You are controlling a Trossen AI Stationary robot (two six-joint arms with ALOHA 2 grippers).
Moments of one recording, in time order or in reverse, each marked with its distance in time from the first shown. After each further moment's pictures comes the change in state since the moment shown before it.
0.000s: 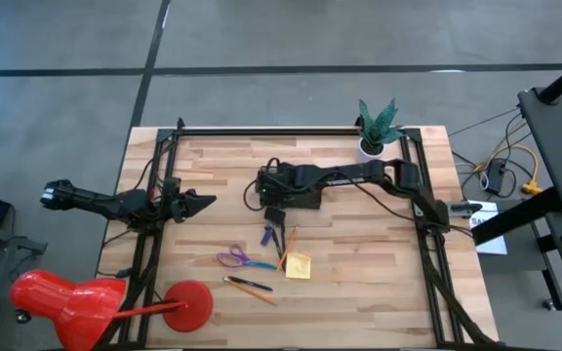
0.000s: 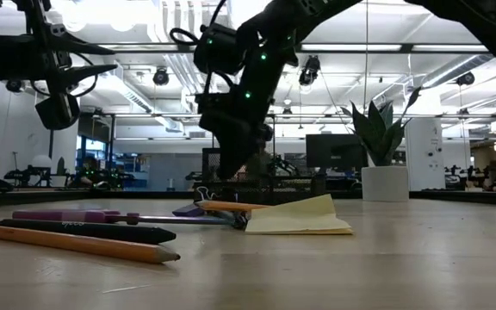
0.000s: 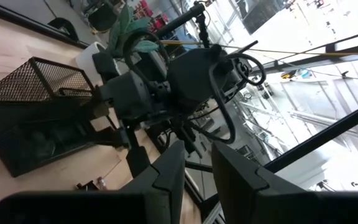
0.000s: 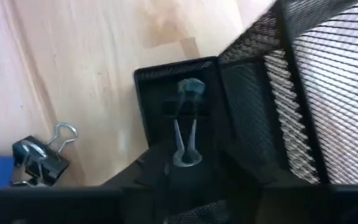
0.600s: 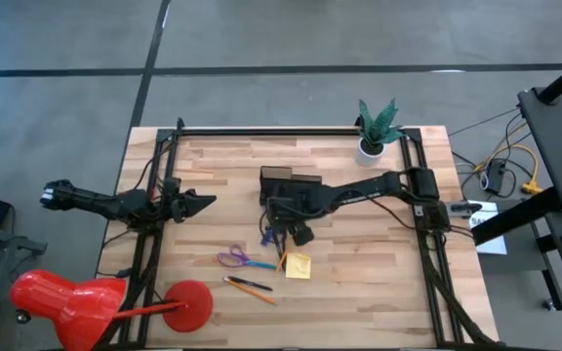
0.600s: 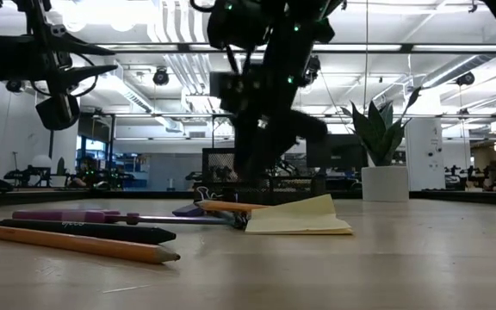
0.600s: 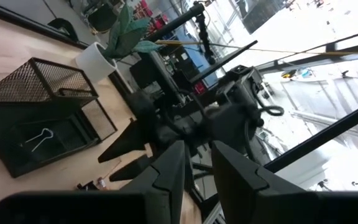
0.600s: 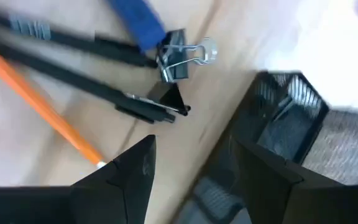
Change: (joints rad) left arm 0.000 0.002 0.000 -0.001 0.003 0.003; right arm 0.151 -0.117 -0.190 0.034 0.029 -0.716
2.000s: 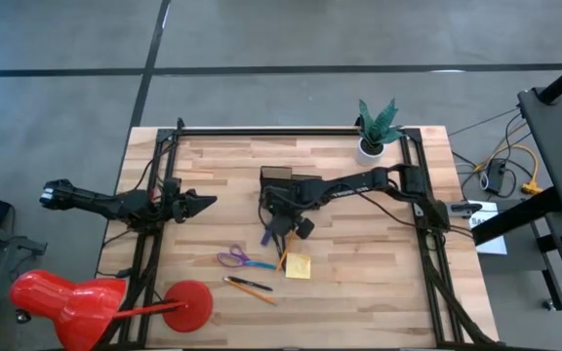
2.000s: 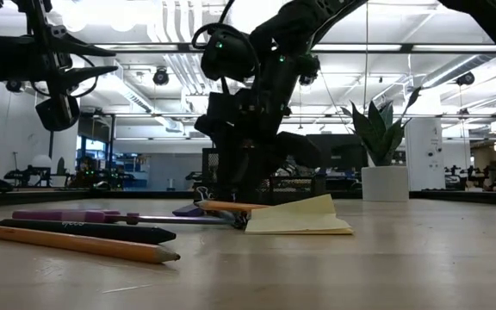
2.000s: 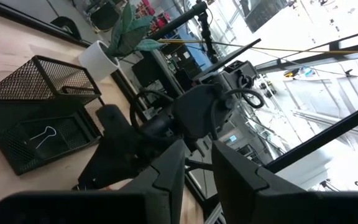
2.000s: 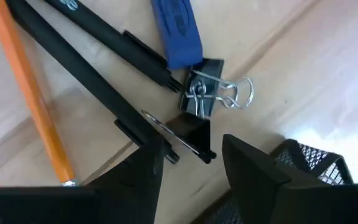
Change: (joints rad) left arm 0.000 0.008 0.000 0.002 -0.004 -0.004; right arm -0.084 0.075 0.011 0.095 -0.271 -0.385
